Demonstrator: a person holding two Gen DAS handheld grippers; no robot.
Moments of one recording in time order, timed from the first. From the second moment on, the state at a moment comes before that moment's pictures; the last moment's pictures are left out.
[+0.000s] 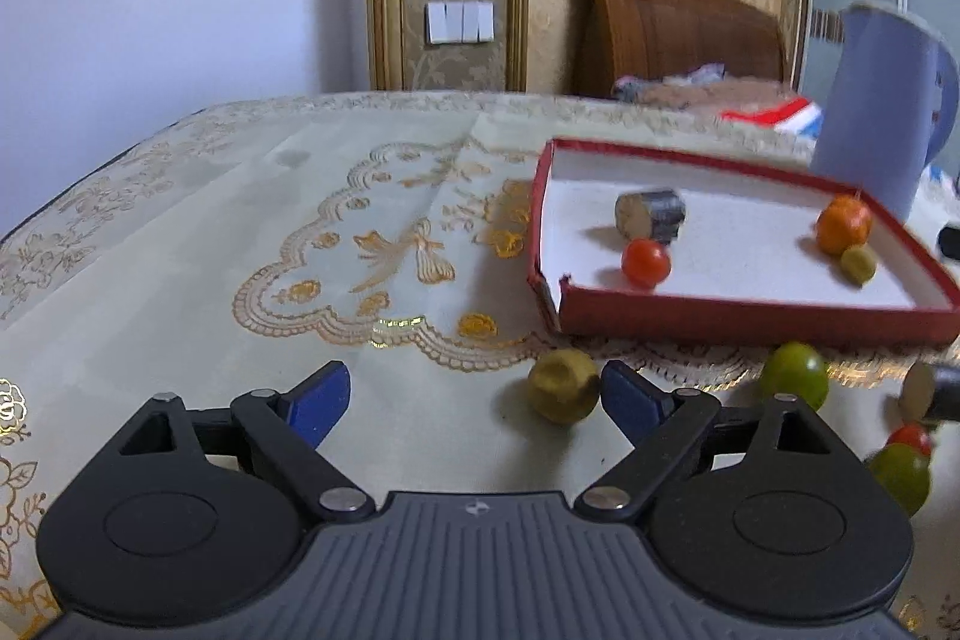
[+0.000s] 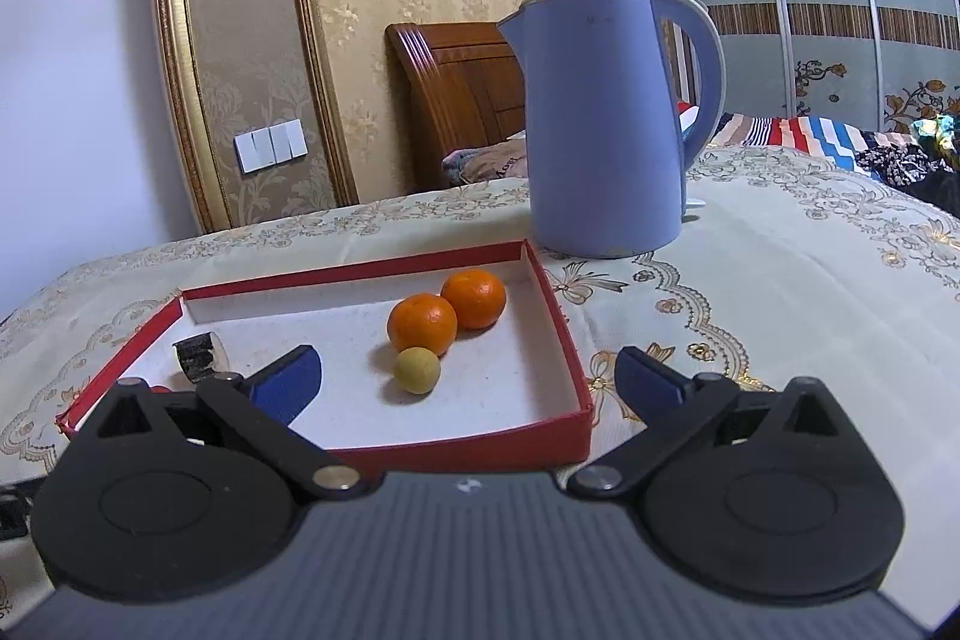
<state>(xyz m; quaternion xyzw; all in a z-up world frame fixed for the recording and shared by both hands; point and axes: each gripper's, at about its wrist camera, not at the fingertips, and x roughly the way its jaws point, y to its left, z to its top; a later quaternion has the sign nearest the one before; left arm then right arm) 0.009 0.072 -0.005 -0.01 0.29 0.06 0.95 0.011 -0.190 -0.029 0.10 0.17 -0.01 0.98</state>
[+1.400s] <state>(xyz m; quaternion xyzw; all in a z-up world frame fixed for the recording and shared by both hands) 0.029 0.035 -0.006 -0.01 0.31 0.05 0.95 -0.025 -0.174 -0.047 0.07 0.25 0.03 0.96</state>
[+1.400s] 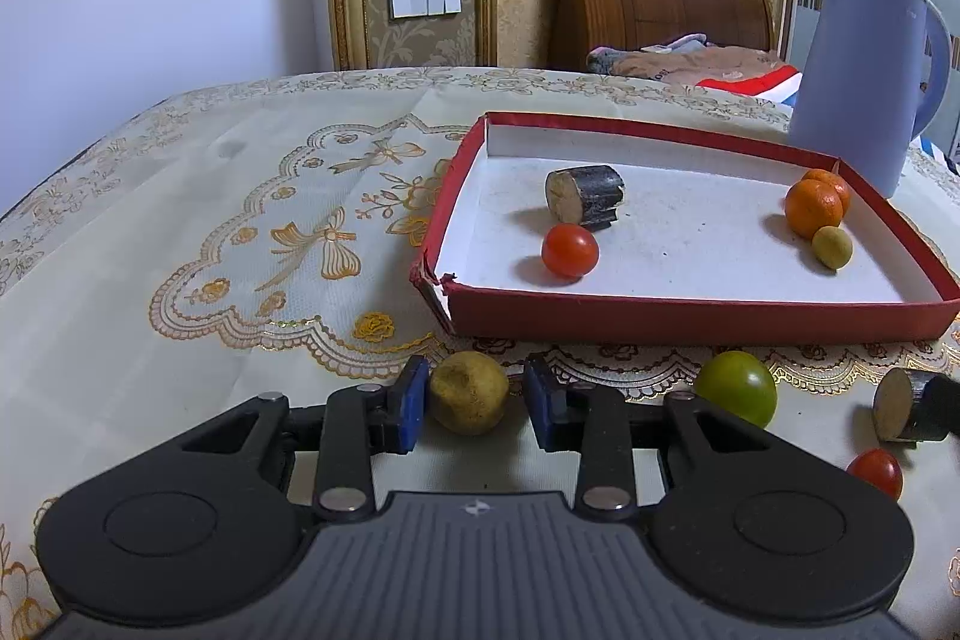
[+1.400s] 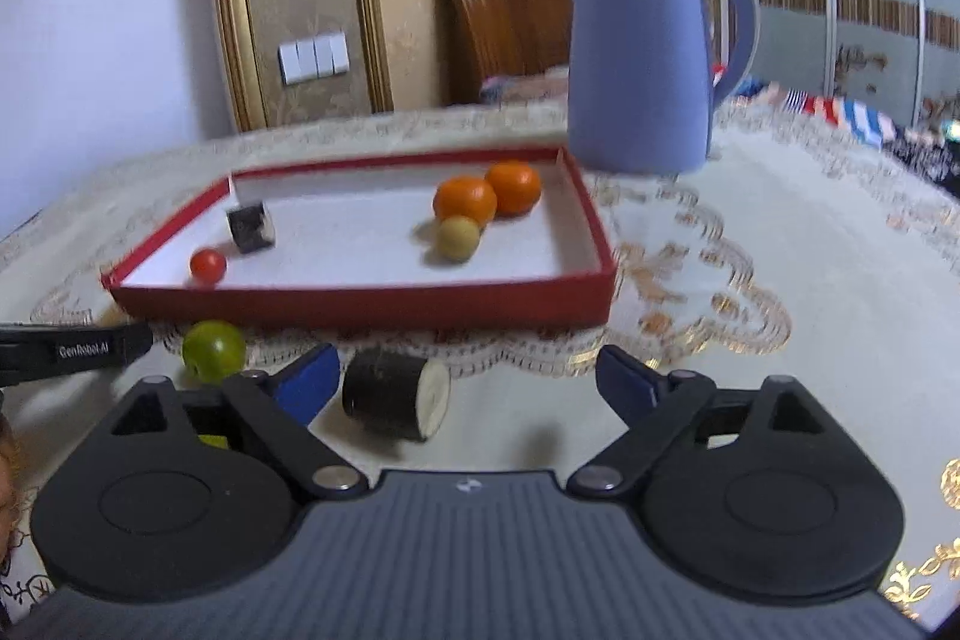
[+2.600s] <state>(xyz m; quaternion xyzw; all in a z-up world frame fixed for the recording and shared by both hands) 0.027 0.040 -0.005 -0.02 0.31 0.05 0.95 -0.017 -0.192 -0.049 0.13 0.24 0.01 0.96</state>
